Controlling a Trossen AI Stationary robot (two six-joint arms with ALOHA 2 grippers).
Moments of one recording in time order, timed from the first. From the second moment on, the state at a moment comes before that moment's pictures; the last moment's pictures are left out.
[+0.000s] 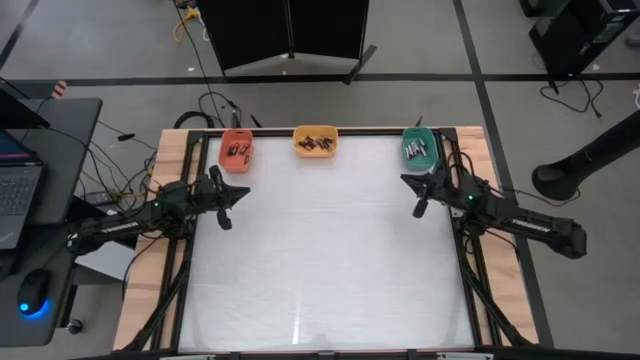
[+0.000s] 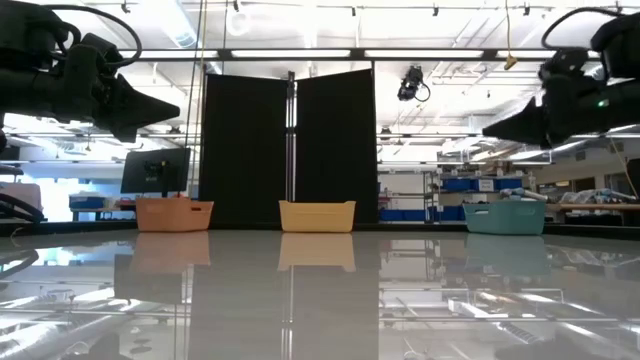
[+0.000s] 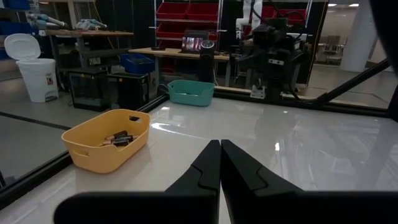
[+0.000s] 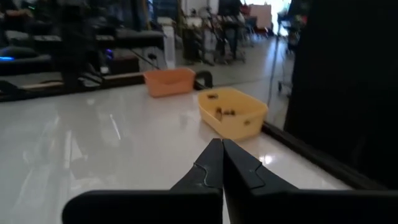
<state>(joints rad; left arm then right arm) 0.26 0.03 0.01 0.03 -0.03 -0.06 -0.38 0.11 0.01 0.03 0.11 0.00</state>
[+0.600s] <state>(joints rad) 0.26 0.03 0.01 0.03 -0.03 -0.06 -0.41 0.16 0.01 0.03 0.13 0.00</state>
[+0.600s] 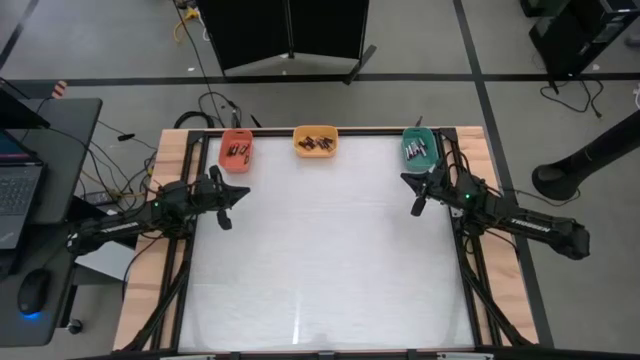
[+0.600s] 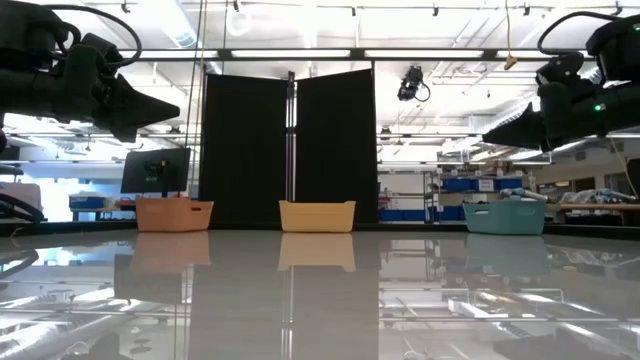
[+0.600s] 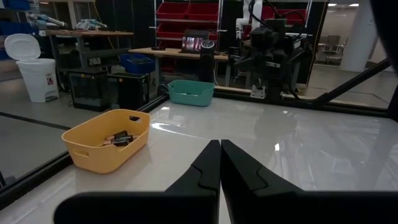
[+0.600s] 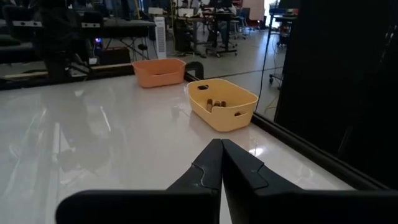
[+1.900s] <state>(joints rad) 0.26 0.03 0.01 0.03 -0.03 -0.06 -0.41 0.16 0.01 0.03 0.13 0.00</state>
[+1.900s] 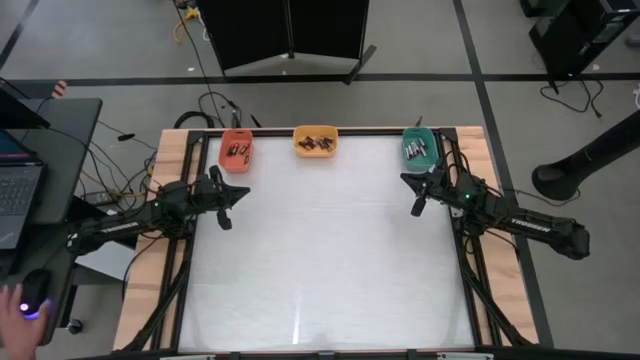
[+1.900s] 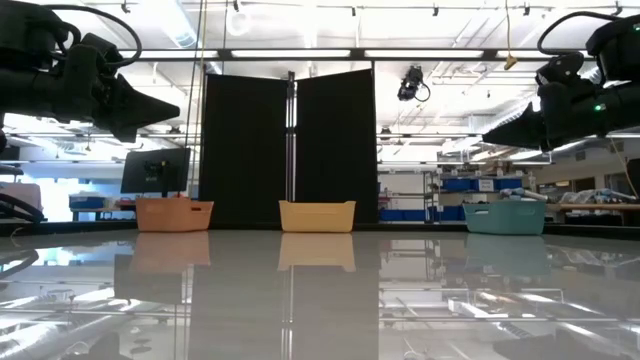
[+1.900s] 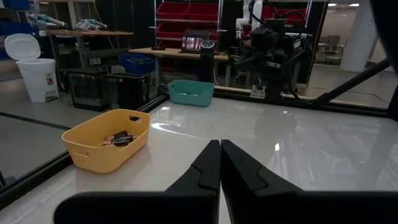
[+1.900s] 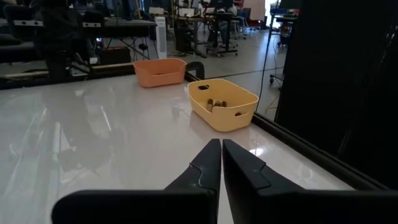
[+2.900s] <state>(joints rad) 0.26 0.03 0.01 0.03 -0.03 -0.06 -0.41 0.16 0.01 0.03 0.13 0.00</state>
